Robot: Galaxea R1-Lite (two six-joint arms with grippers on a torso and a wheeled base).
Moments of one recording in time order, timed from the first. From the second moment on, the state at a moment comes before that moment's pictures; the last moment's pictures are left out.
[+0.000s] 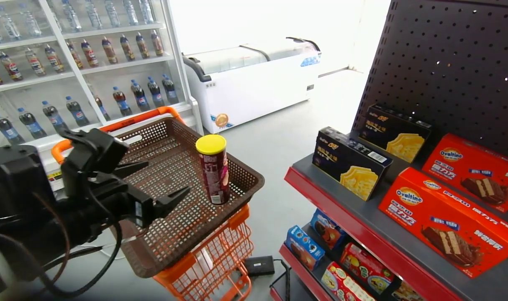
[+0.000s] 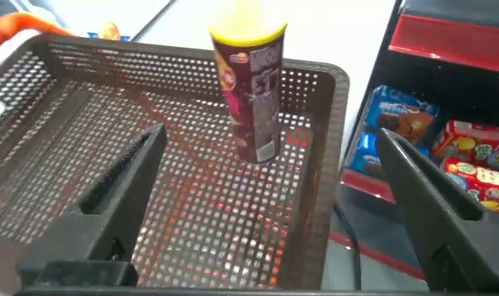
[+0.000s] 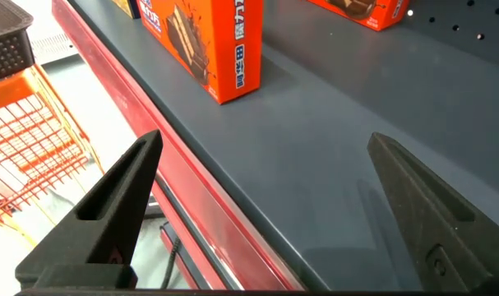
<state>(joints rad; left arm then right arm) -0.28 1.48 -0.50 -0.81 -0.12 0.18 0.00 0.00 0.00 0.00 -0.02 0.00</state>
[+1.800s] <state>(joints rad) -0.29 2.14 -0.95 -0.98 -0.07 0.19 0.00 0.00 0.00 0.00 -0.02 0.00</state>
